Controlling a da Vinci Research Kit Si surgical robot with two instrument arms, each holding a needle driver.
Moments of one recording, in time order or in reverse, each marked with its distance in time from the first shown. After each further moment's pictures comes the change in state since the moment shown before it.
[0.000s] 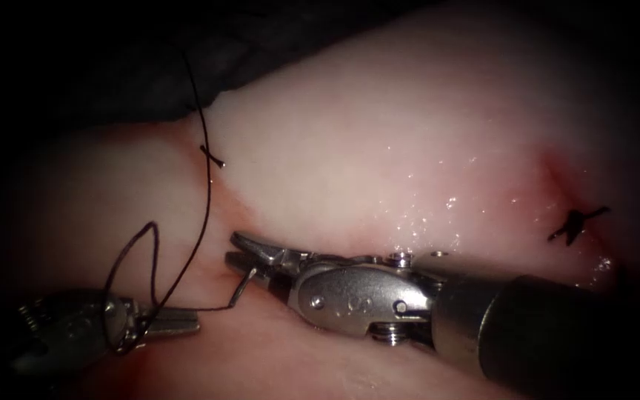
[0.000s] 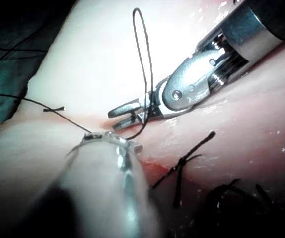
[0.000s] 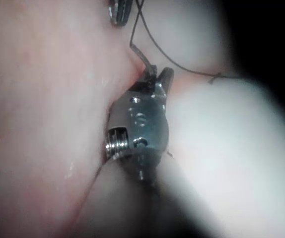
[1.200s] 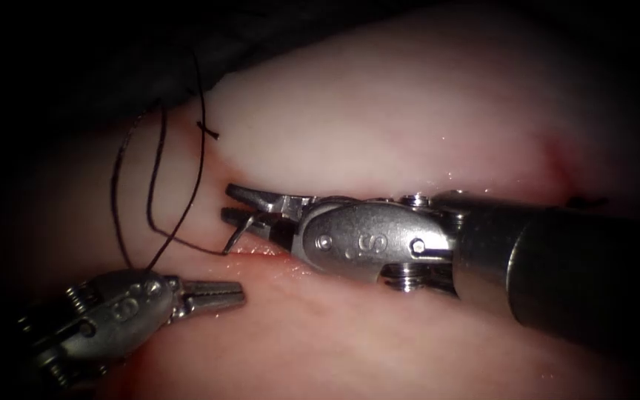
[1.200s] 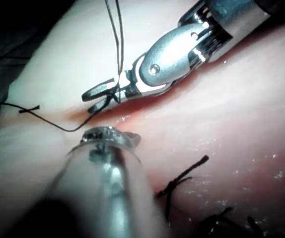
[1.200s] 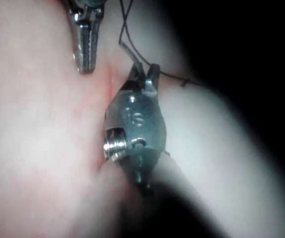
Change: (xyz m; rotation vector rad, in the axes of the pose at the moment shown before) right arm 0.009 0.013 0.003 -0.046 0.148 0.187; left arm 0.003 0.000 0.004 0.062 0.119 0.018
